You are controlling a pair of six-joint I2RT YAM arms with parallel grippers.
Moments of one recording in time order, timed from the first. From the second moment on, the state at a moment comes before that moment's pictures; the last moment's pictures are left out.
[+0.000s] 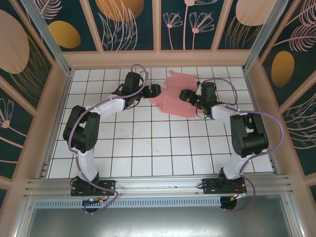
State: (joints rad) left arm -0.44 1.93 1.34 0.01 0.25 -0.49; right arm 0.27 1.74 0.96 0.15 -0.28 0.57
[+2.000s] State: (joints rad) left arm -0.48 2.27 1.58 -0.12 0.32 -0.42; right arm 0.41 1.67 0.66 0.22 -0.30 0.66
